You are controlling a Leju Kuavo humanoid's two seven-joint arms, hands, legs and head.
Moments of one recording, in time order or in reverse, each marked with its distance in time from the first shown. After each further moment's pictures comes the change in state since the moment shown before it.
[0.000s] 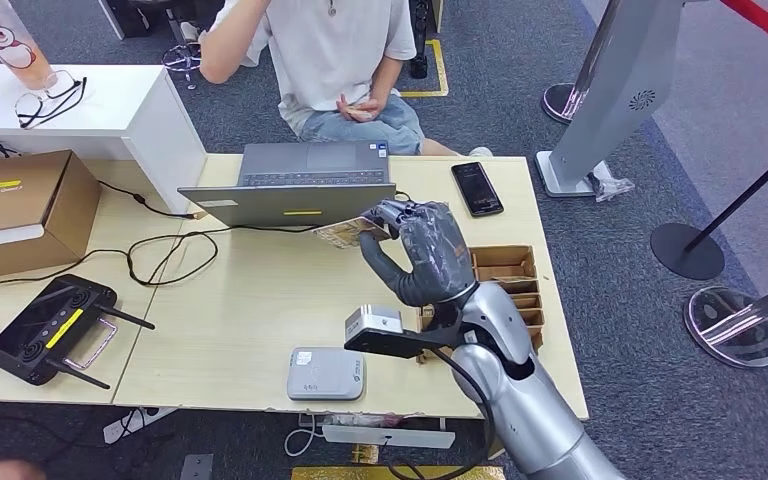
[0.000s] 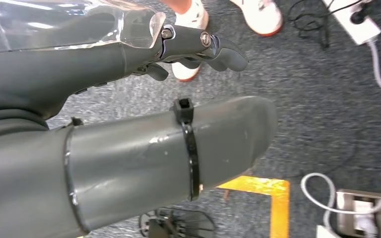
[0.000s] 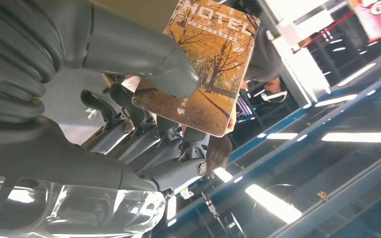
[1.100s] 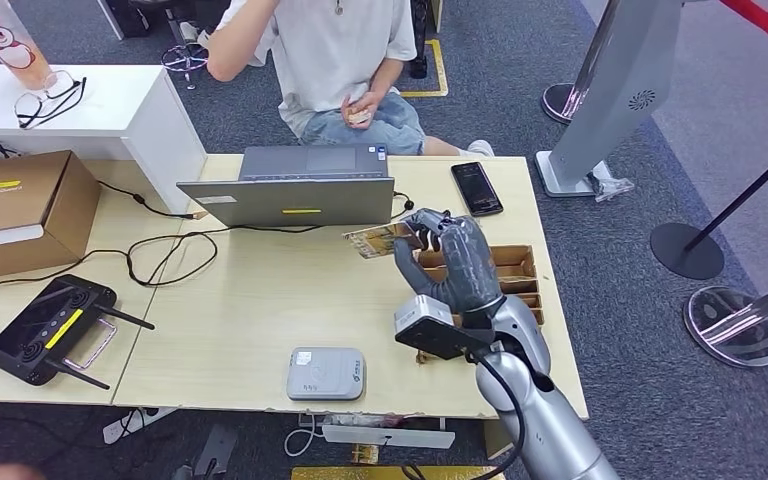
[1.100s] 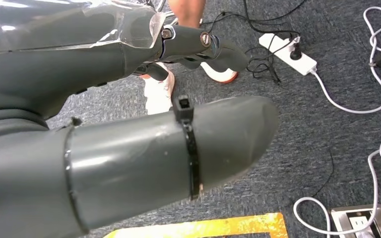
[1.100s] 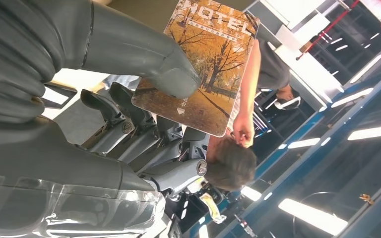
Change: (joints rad) left arm -0.072 0.012 -0.148 0.000 -0.248 0.087 0.158; right arm 0.083 -0.018 -0.094 -0.024 -0.178 0.038 -0.044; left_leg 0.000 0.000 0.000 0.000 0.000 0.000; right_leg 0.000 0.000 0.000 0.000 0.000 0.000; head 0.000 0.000
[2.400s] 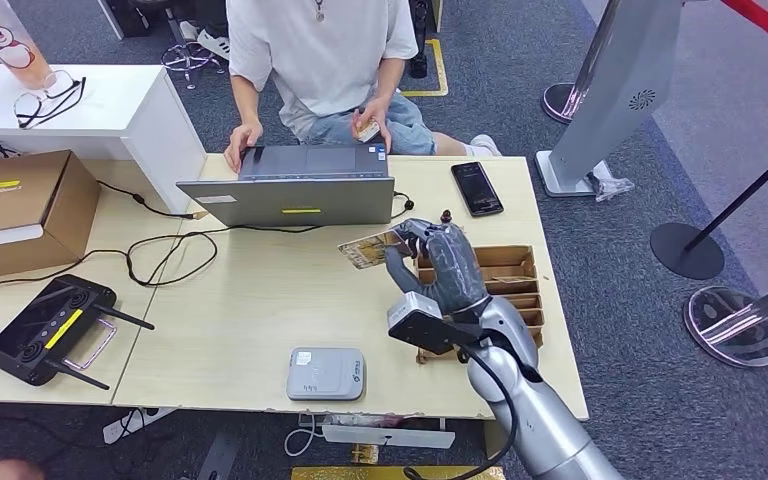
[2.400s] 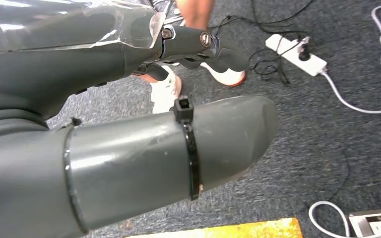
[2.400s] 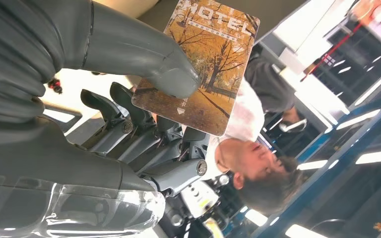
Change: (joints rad) left arm 0.047 0.004 -0.025 0.000 0.014 0.034 -0.012; right arm -0.044 -0.004 0.044 0.136 -0.057 0.002 -0.032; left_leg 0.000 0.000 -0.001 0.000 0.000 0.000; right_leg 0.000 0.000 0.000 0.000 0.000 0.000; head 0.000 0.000
